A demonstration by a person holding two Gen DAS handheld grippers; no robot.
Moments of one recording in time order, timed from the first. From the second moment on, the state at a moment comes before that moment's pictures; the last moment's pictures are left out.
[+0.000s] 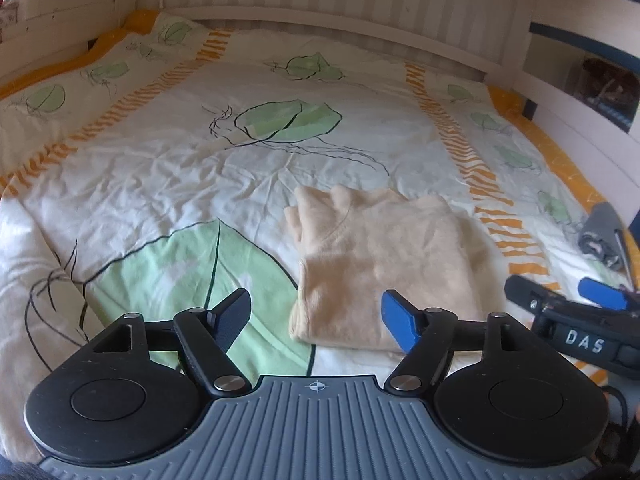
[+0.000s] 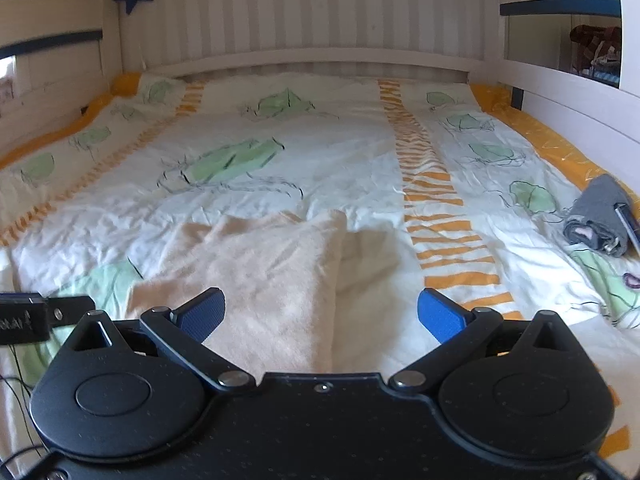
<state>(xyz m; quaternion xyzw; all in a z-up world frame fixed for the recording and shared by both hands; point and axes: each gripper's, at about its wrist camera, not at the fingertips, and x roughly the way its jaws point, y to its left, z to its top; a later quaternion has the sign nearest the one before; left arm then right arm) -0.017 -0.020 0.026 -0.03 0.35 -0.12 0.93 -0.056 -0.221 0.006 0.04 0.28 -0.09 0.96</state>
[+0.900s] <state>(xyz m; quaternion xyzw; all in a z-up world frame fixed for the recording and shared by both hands) -0.034 -0.037 0.020 0.06 0.37 -0.05 0.93 -0.071 -0.224 0.002 0.06 0.34 -0.10 0.93</state>
